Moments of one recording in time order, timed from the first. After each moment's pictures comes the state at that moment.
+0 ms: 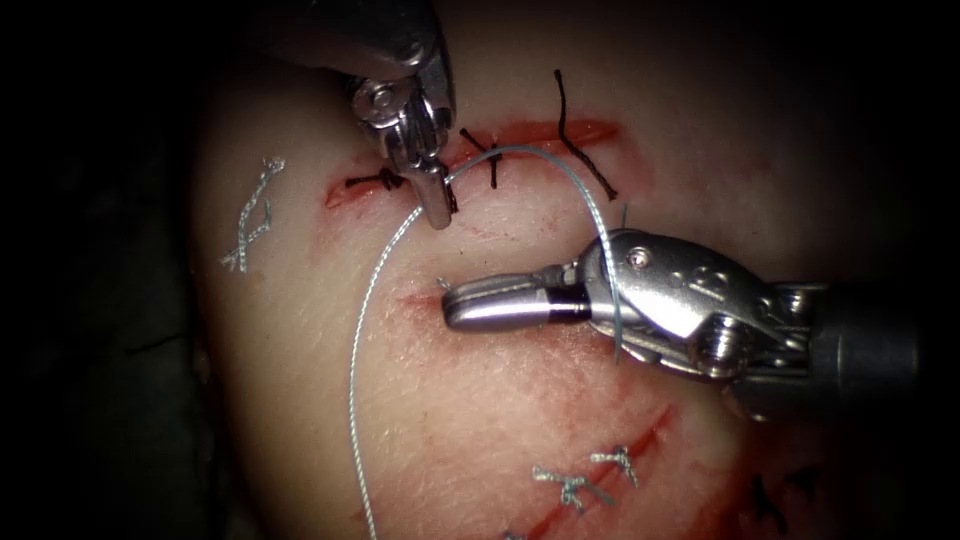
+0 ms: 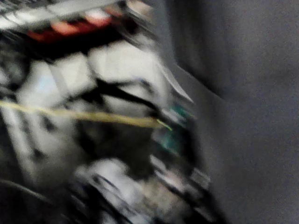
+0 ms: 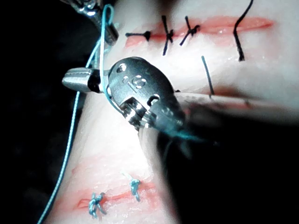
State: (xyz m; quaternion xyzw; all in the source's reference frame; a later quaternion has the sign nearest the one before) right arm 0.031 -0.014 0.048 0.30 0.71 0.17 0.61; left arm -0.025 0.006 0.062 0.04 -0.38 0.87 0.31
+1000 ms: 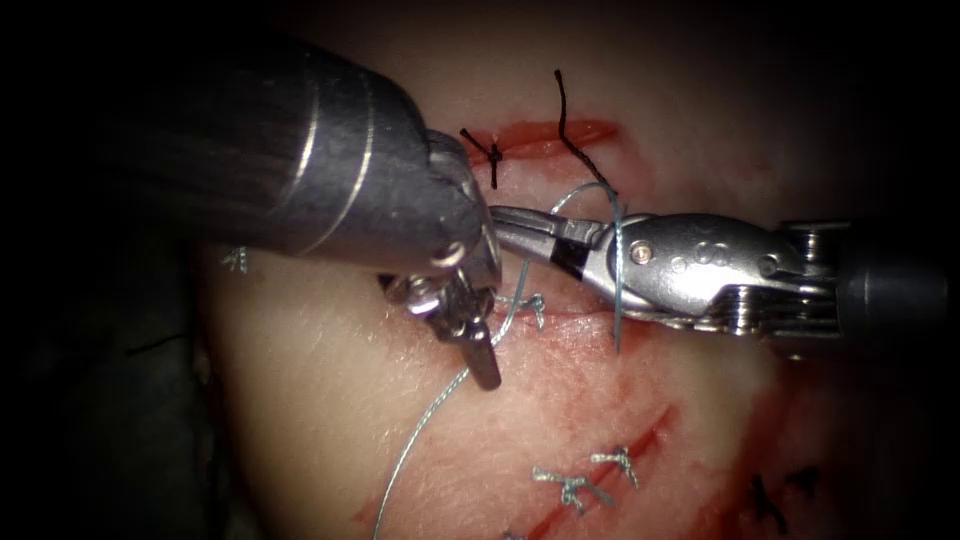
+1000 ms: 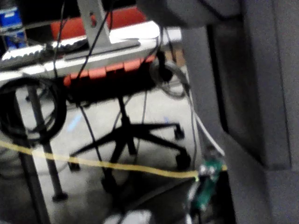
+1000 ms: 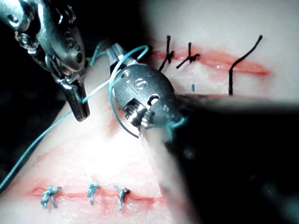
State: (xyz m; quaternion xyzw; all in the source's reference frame) right arm 0.030 -0.015 0.050 0.02 0.55 0.12 0.82; left arm -0.029 0.000 0.056 -0.05 -0.43 0.85 0.30
